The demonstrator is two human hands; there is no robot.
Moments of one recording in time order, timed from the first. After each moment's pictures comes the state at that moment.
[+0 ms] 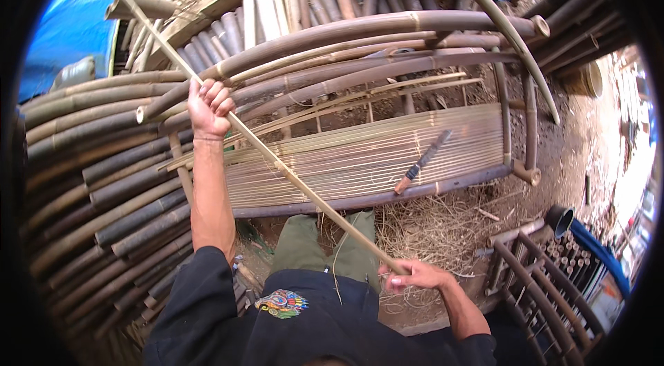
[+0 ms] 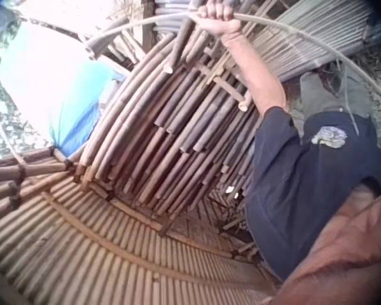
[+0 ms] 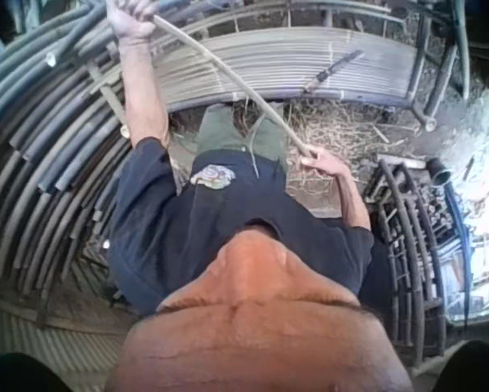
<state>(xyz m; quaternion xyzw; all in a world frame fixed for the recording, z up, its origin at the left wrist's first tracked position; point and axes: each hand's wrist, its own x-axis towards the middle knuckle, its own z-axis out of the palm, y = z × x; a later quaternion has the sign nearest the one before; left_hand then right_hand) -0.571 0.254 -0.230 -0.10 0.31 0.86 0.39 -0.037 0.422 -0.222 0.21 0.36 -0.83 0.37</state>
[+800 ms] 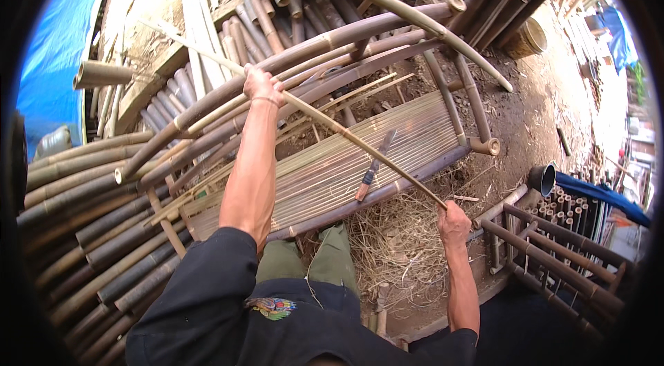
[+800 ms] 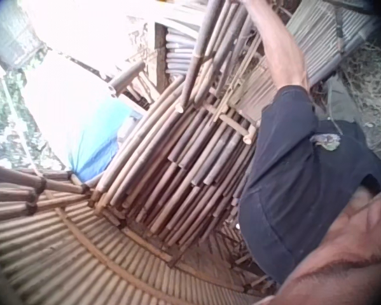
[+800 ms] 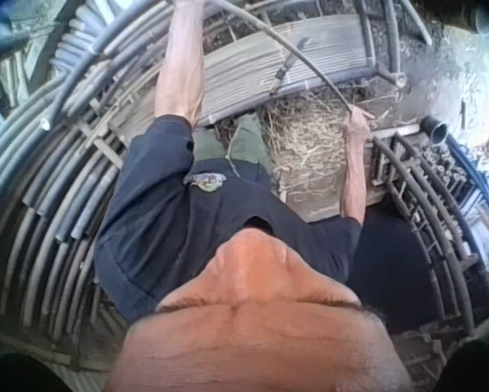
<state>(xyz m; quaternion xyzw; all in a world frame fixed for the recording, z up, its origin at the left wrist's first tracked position) -0.455 0.523 -0.243 -0.28 0.54 0.74 0.28 0.072 0.517 -0.233 0.45 0.89 -0.09 -0.02</state>
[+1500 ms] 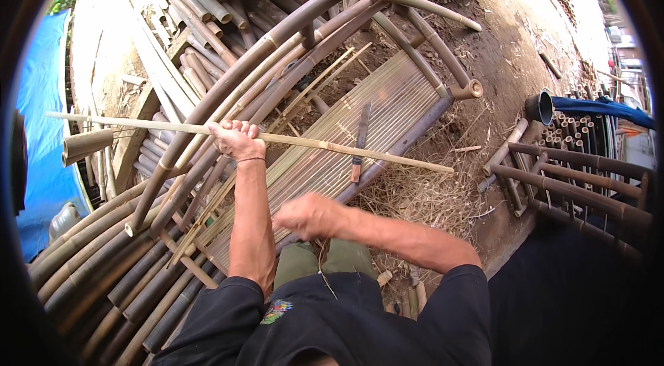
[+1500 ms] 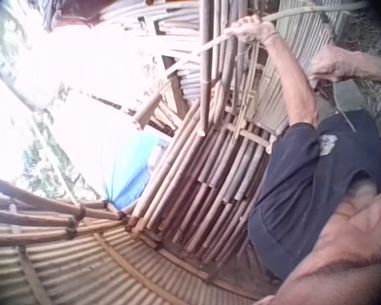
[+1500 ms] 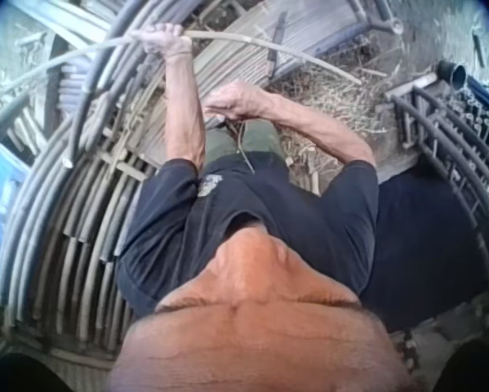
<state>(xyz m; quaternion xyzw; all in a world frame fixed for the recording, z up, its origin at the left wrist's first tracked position) -0.354 0.477 -0.231 -0.18 0.50 0.81 0.25 -0.157 0.444 -0.184 -0.01 0.80 -0.56 -0.20</state>
